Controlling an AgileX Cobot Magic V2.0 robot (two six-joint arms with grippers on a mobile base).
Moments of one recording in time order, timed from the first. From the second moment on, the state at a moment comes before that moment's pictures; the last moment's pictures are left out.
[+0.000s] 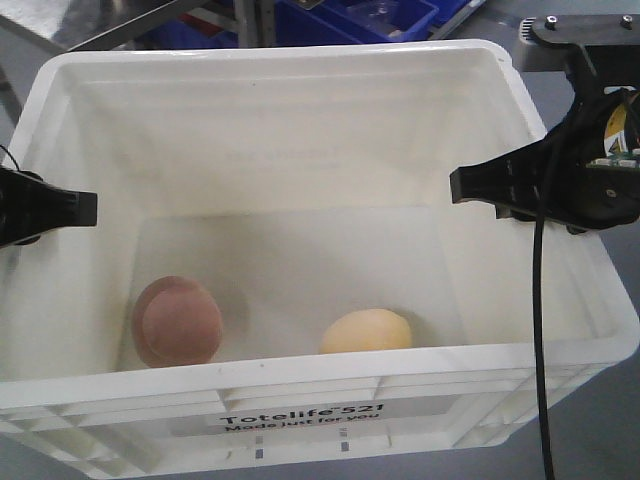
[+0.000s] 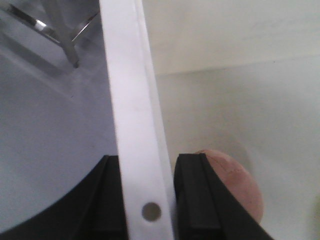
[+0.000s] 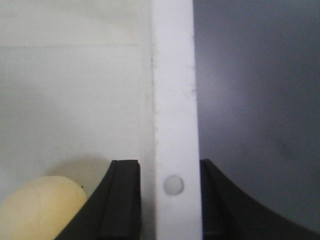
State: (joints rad) left arm -0.57 1.01 -1.04 0.34 1.03 -0.59; right arm 0.62 1.23 -1.22 -0.36 1.18 0.58
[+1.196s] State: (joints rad) left arm -0.57 1.01 -1.04 0.34 1.03 -0.59; right arm 0.62 1.23 -1.22 -0.36 1.18 0.58
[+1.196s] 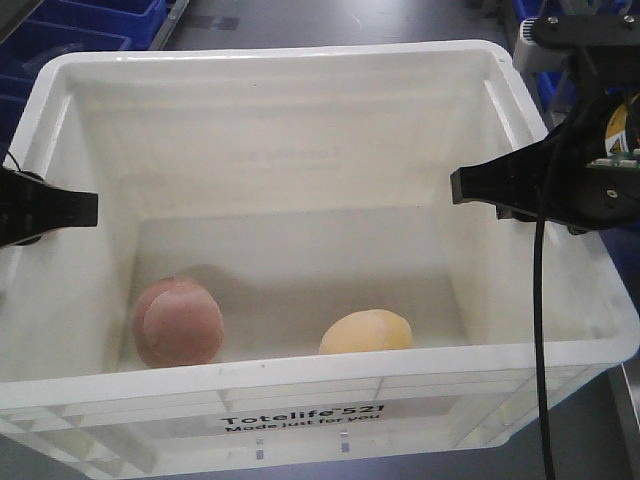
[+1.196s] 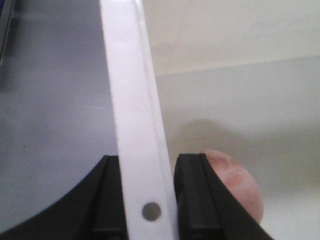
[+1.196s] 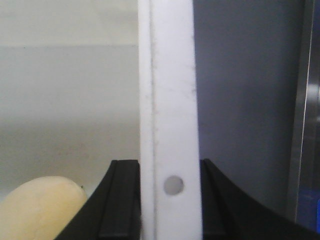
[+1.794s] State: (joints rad) left arm -0.57 1.01 -1.04 0.33 1.03 -0.59; right arm 0.62 1.23 -1.21 -0.36 1.19 0.58
